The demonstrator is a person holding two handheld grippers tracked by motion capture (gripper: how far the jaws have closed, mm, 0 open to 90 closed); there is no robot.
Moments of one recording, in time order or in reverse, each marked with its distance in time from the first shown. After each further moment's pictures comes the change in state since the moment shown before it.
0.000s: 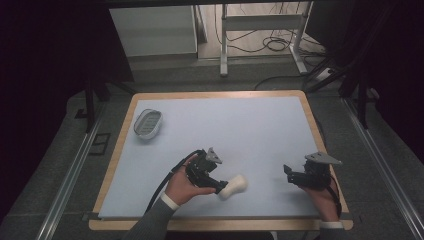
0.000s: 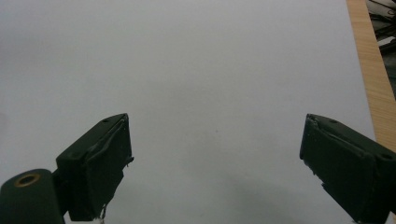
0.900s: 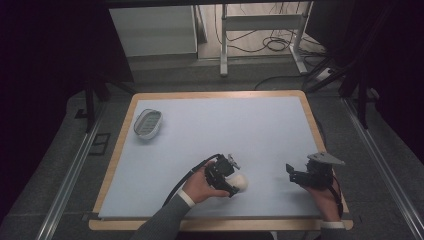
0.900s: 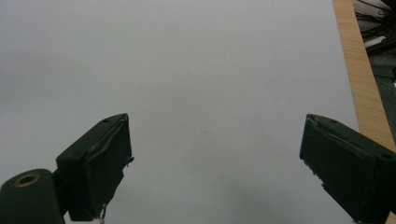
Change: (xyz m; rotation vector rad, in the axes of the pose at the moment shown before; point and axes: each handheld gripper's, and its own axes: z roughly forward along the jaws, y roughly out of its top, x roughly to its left) left arm -0.011 0.019 0.052 0.164 -0.067 0.067; right arm -0.005 -0.001 -0.002 -0.011 -0.022 0.016
